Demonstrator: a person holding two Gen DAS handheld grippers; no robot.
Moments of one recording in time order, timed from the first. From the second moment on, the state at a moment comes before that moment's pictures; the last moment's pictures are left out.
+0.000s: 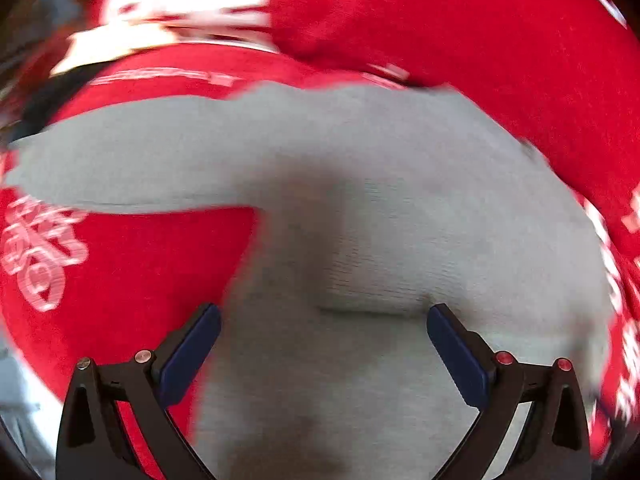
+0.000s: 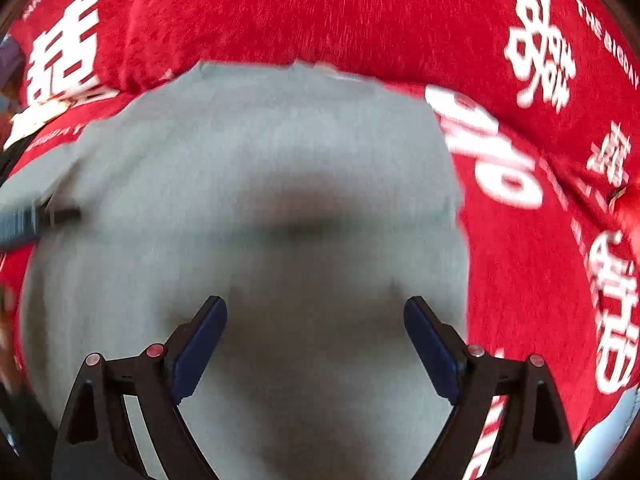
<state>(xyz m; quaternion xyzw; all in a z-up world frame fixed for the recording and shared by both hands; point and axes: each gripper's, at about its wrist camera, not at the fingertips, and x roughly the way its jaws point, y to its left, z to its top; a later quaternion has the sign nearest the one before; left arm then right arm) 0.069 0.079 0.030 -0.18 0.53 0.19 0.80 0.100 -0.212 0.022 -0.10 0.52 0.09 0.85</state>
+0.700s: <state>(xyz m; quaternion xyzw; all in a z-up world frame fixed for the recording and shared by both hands) 0.076 0.058 0.032 -0.14 0.56 0.15 0.80 0.122 -0.191 0.031 -0.15 0.51 0.08 0.85</state>
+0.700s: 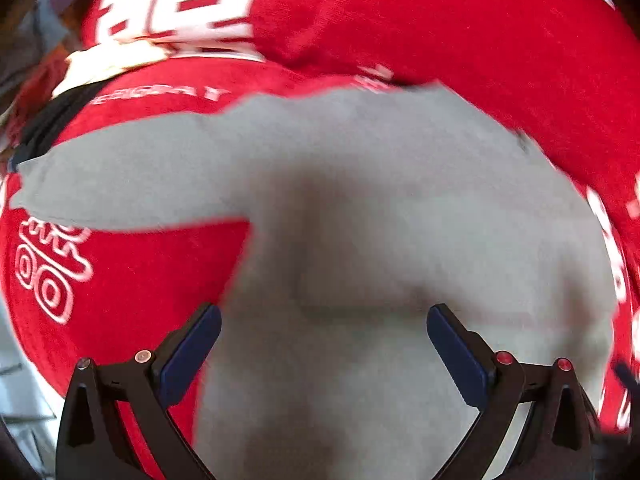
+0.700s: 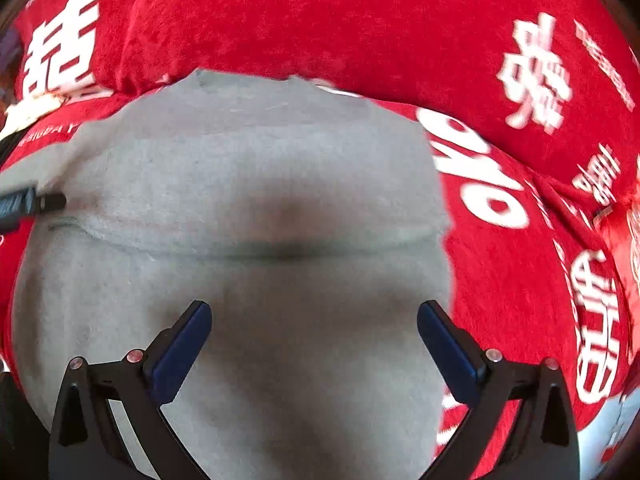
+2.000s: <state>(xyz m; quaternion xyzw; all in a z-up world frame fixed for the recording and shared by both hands) -0.082 0.020 0.022 -0.05 0.58 0.12 0.80 -0.045 -0.267 0.010 -0.24 0.42 0.12 0.87</state>
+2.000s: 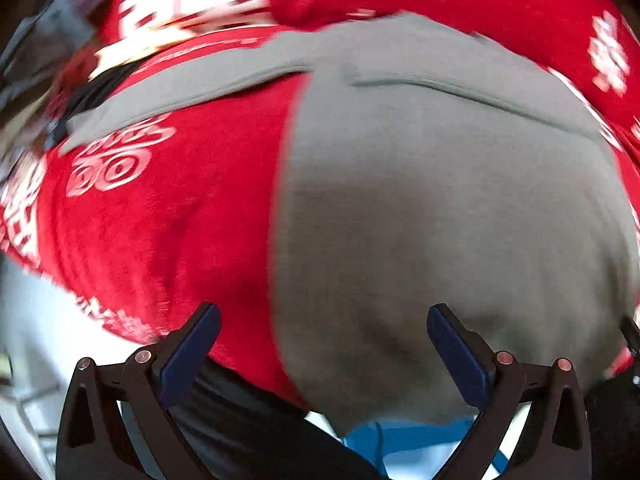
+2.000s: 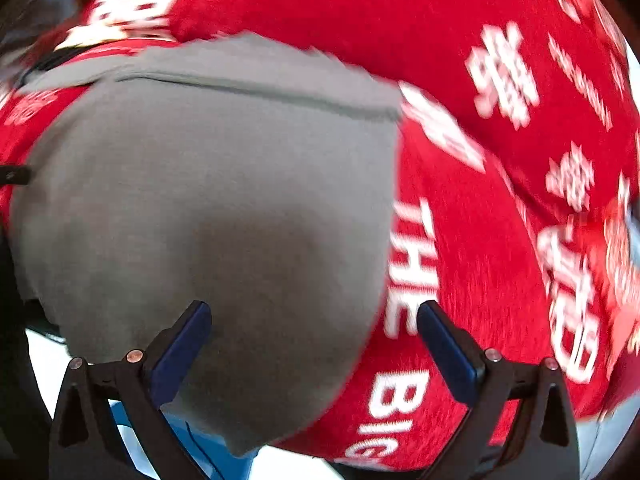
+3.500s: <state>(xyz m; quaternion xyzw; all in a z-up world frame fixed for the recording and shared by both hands) 0.093 0.002 0.053 -0.14 0.54 0.10 0.82 0.088 -0.260 0.053 -0.11 0.48 0.12 0.86</state>
